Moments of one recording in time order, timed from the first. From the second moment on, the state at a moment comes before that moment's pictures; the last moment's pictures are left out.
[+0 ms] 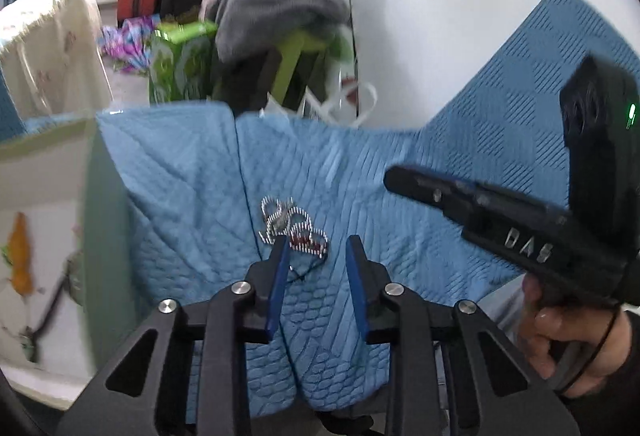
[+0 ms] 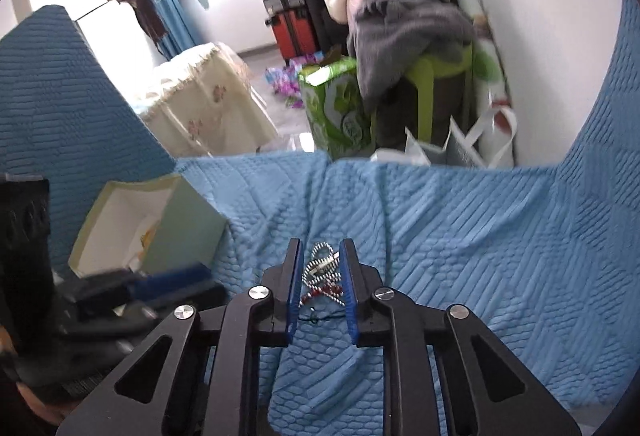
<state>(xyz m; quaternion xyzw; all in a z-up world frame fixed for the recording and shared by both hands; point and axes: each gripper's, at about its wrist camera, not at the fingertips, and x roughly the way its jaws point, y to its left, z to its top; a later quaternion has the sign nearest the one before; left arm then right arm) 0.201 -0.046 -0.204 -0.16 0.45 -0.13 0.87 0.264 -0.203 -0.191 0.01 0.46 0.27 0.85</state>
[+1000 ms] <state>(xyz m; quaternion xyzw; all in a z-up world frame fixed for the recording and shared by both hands) 0.229 -0.092 -0.279 -0.04 0.51 -0.12 0.85 0.314 -0.190 -0.277 0.01 0.56 0.27 0.78</state>
